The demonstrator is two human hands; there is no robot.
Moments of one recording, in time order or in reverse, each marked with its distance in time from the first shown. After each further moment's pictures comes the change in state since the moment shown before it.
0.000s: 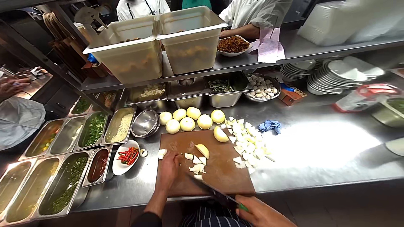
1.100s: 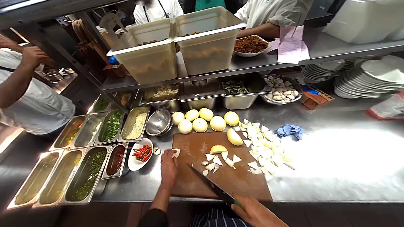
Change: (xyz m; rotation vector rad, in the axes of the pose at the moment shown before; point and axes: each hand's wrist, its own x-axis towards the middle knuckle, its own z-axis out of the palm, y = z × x) left_hand -0.003 -0.055 -0.025 0.017 0.147 -0.128; right_hand 0.053 -0.038 0.017 -0.036 0.031 0.044
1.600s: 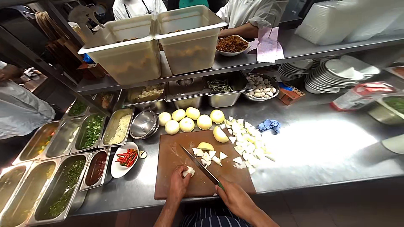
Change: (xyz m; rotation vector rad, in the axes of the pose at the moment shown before) left_hand -0.057 0.043 0.067 -0.332 -0.258 -0.064; right_hand 0.008 -0.017 -0.012 -0.006 0.232 0.127
